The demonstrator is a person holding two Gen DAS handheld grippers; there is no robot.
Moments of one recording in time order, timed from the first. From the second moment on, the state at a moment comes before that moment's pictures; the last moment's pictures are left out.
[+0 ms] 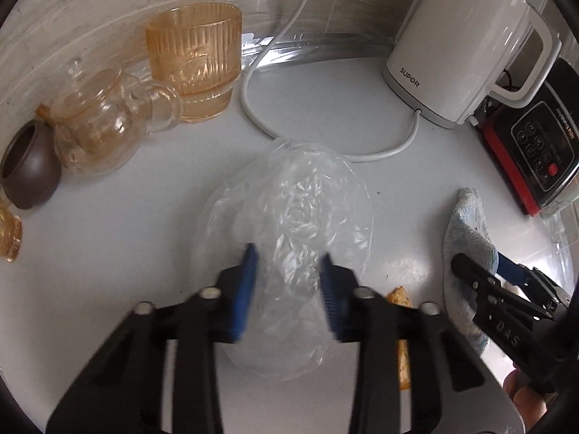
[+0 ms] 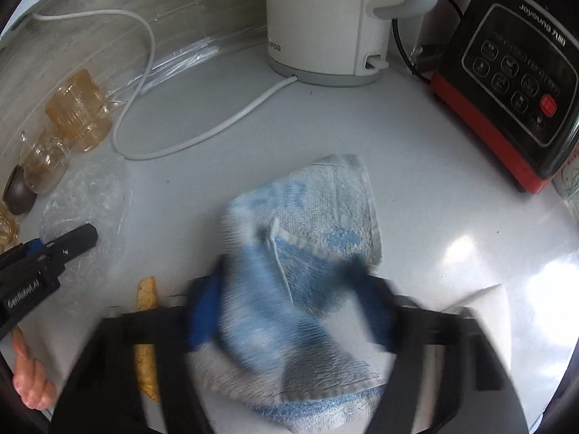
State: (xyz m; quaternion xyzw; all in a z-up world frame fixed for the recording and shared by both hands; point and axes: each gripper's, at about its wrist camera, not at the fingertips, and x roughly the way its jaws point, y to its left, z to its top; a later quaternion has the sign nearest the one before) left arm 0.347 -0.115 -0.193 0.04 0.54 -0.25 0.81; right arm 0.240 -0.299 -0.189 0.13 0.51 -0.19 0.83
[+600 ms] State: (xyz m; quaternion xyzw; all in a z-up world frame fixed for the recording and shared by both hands) left arm 0.289 -0.074 -0.109 0.02 0.48 -0.26 0.84; right arm 0.197 -0.281 -0.098 0.12 0.45 -0.17 0.87
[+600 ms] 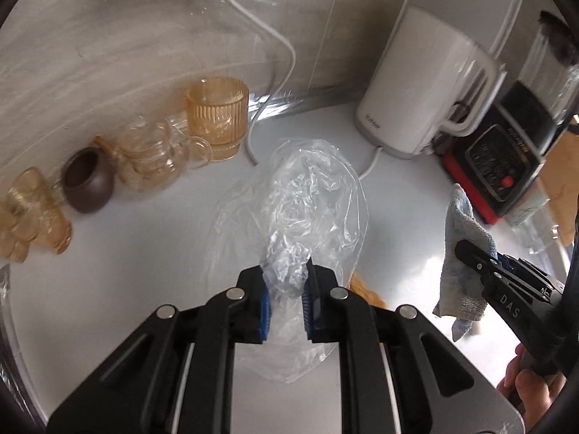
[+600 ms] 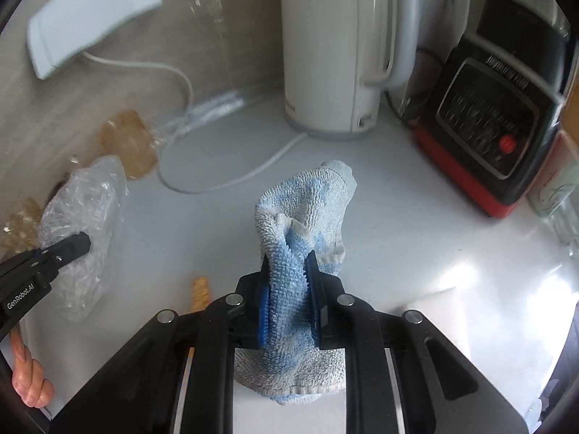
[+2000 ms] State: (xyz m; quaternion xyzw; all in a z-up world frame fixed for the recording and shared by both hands) left arm -0.153 -0.060 -0.210 0.04 0.66 -0.24 0.71; right arm -0.205 -0.218 -0.063 0.08 0.47 0.07 0.87
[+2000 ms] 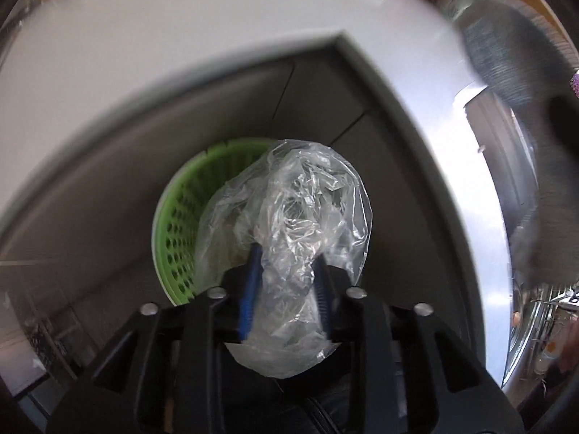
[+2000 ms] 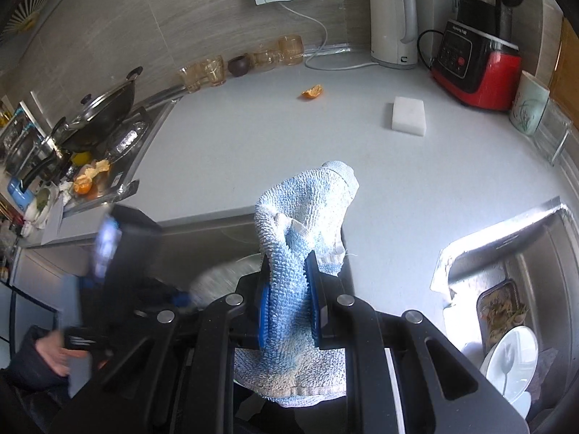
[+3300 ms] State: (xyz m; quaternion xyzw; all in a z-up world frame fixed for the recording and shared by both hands) left arm -0.111 0.029 -0.090 0.03 0.52 -0.08 0.85; right arm -0.172 -0.155 -0.128 0.01 0.53 0.10 0.84
